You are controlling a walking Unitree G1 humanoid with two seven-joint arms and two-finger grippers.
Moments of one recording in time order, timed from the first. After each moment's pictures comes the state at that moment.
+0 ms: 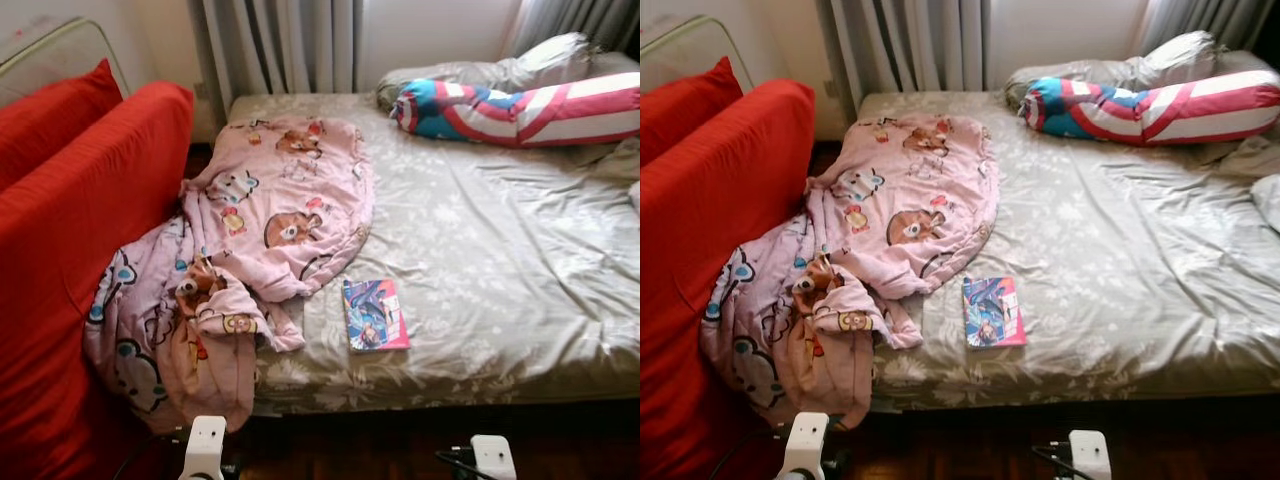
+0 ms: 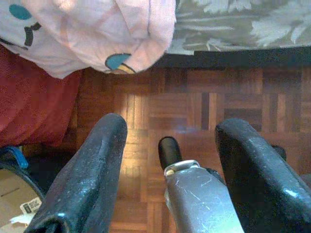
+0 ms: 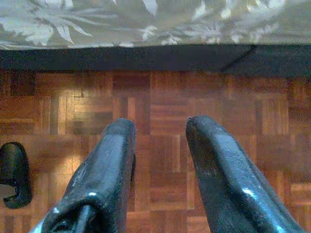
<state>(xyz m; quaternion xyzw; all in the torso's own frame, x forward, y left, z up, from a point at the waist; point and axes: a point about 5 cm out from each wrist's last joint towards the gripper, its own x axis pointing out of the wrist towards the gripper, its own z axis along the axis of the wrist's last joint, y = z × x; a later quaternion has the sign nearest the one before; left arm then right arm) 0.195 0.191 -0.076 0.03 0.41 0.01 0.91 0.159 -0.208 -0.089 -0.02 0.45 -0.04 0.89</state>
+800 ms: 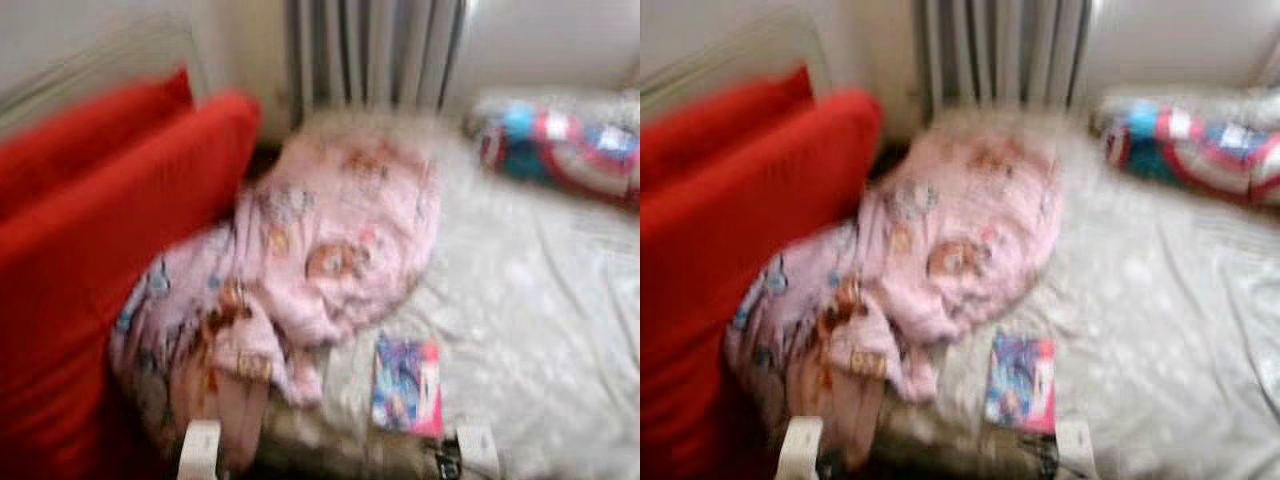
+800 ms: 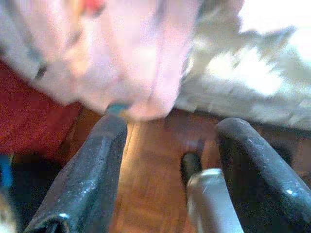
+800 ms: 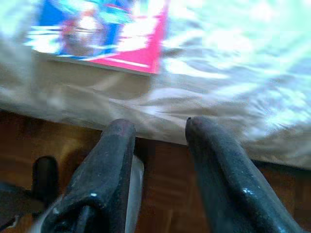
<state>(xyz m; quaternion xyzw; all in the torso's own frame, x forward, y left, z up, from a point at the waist) 0.197 0.193 -0.074 0.03 0.41 0.02 0.91 0.163 -0.196 -0.090 -0.02 0.44 -0.02 0.90</state>
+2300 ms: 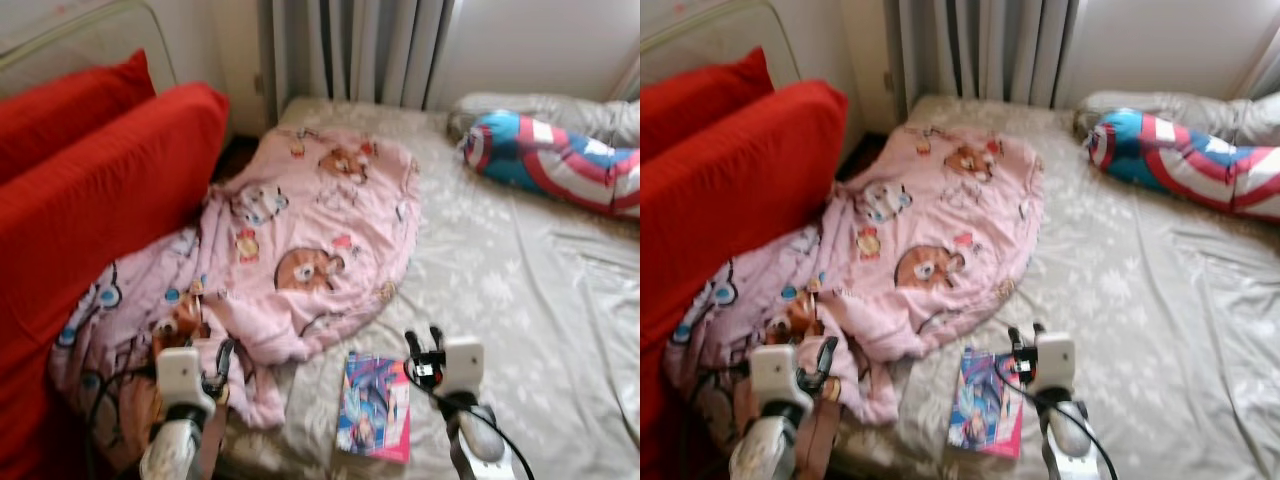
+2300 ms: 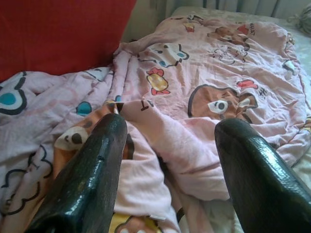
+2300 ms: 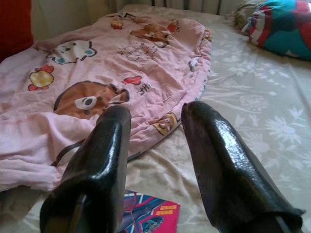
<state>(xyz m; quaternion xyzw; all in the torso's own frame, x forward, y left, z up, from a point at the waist) 0.237 0.205 0.021 0.00 0.02 0.04 1.00 0.254 -0.158 0.009 0.01 0.05 0.06 1.00</state>
